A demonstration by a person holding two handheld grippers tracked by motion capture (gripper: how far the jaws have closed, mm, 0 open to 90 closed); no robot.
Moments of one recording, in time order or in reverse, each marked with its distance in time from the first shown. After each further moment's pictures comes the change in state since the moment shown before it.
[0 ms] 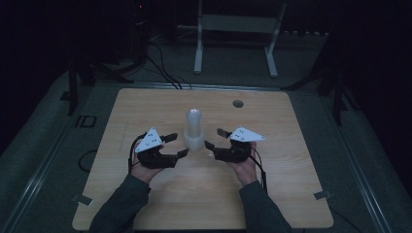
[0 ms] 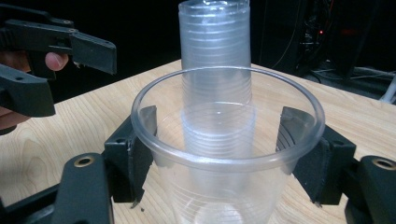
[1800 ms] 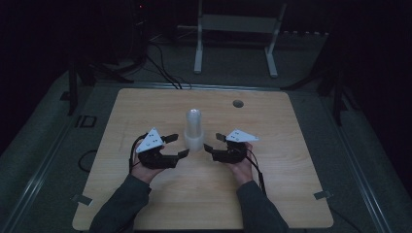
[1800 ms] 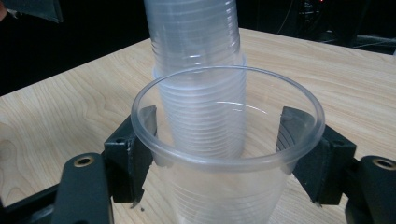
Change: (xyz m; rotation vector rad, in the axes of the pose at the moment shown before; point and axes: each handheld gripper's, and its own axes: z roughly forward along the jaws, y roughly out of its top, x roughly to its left) left arm -0.001 -0.001 0.002 0.004 -0.006 0.001; right arm -0.014 -0.030 0.023 0.079 -0.017 0.058
